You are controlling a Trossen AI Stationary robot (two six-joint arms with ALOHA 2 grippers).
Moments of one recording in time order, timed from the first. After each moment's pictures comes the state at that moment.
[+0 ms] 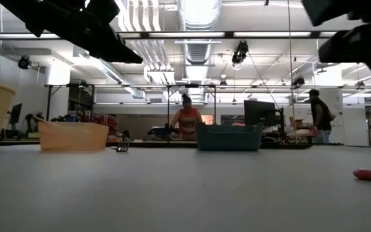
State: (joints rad) left arm 0.10 1.02 0.56 0.08 -0.02 0.23; right arm 0.56 1.74 1.30 -1.04 -0.10 0.61
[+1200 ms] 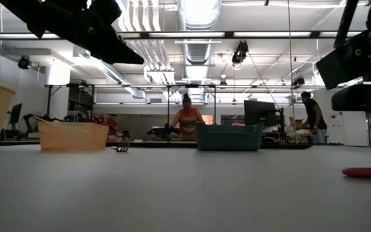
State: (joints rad) left arm 0.10 1.04 0.56 0.09 -0.02 0.19; right arm 0.58 1.83 1.06 -0.76 -0.05 0.68
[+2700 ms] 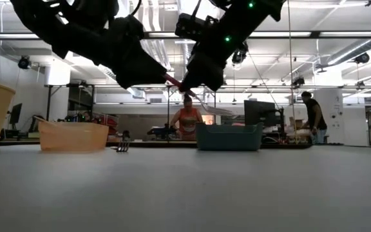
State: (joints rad) left arm 0.10 1.33 0.56 0.41 0.04 -0.12; right arm 0.10 1.81 1.26 -0.19 0.63 -0.30
